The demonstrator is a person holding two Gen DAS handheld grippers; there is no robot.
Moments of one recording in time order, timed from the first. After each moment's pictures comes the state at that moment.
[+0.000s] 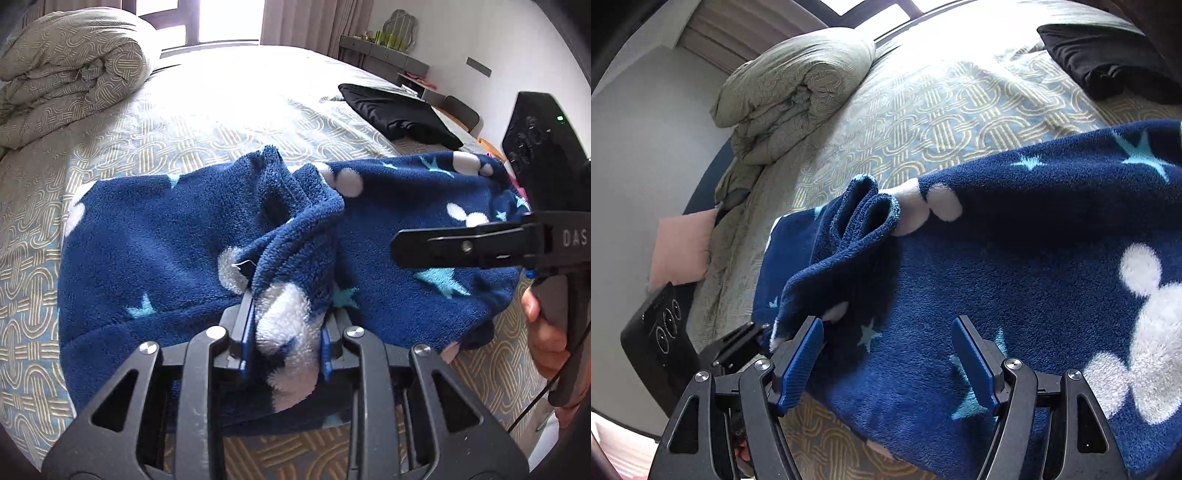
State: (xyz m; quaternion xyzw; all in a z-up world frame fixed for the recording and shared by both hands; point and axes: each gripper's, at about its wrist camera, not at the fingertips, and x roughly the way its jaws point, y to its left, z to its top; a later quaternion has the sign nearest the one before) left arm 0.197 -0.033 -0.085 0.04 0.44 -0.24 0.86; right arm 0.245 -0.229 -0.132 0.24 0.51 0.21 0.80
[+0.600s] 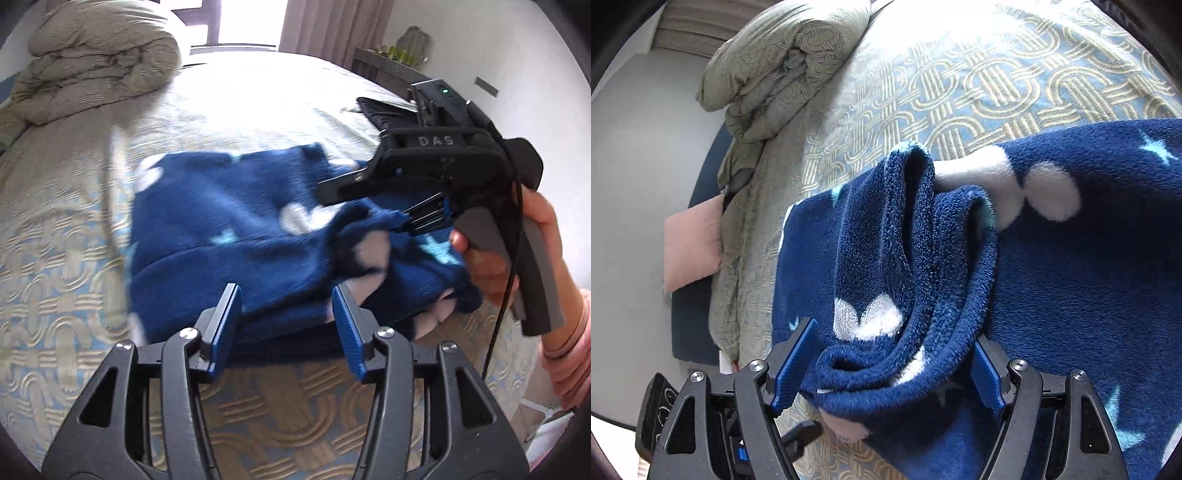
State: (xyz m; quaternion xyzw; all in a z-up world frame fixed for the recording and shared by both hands) left arm 0.161 0.026 -0.076 0.02 0.44 -0.21 0.87; right arm 0.300 -0.168 -0.150 0.27 0.57 0.23 0.74
